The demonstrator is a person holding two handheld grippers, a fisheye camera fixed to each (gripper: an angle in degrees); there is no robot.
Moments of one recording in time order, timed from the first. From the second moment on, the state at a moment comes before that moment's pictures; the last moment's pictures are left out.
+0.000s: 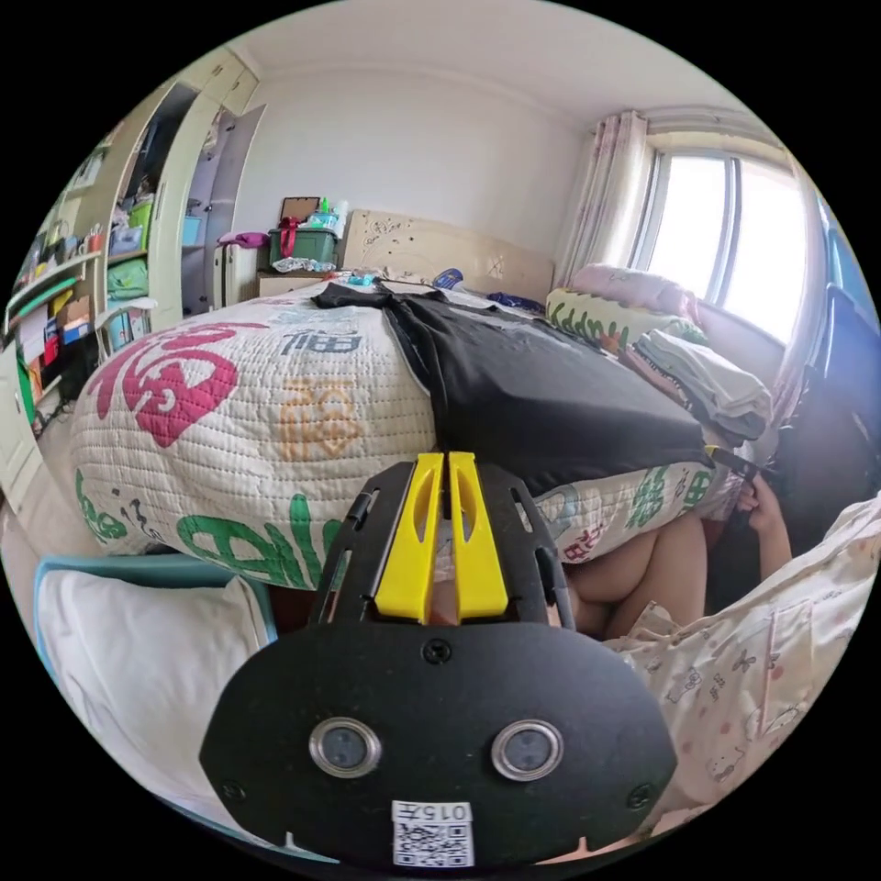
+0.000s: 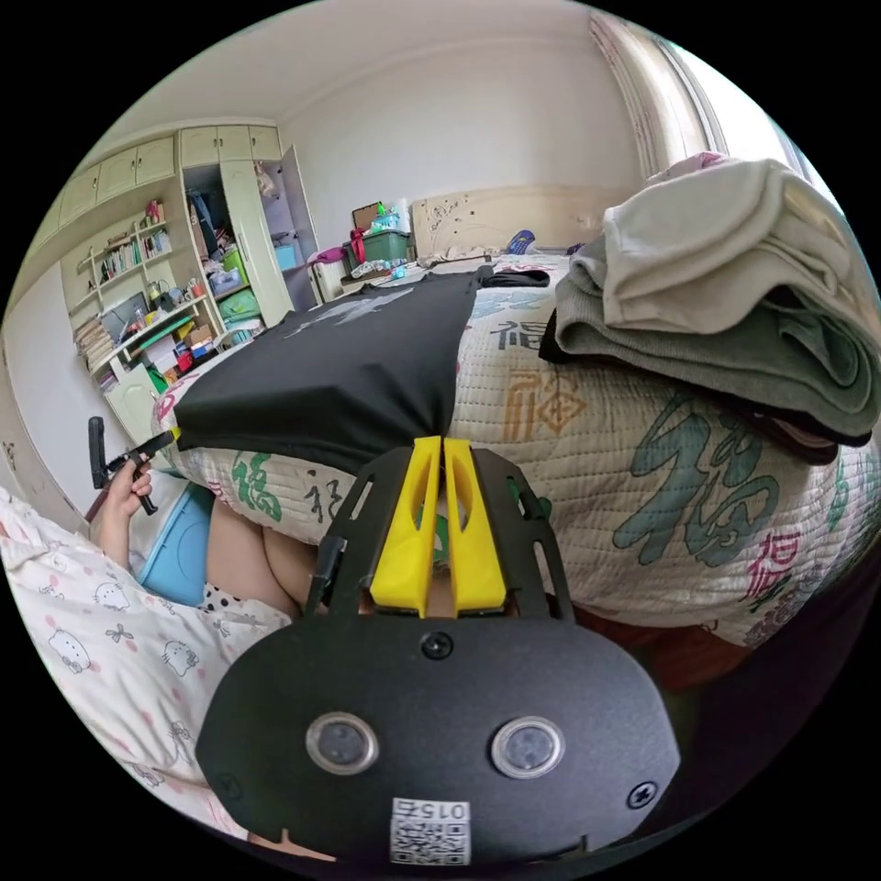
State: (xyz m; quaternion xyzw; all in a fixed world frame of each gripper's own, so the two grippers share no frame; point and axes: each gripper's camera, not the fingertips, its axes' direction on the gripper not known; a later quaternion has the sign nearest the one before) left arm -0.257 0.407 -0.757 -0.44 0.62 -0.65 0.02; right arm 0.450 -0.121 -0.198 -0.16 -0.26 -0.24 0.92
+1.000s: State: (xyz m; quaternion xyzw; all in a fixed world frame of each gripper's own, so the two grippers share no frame) left arm -0.239 0.425 -0.764 -0.45 0.62 -0.64 0.01; right arm 0.607 -0.060 -0.592 0.23 -0.61 -0.04 0.76
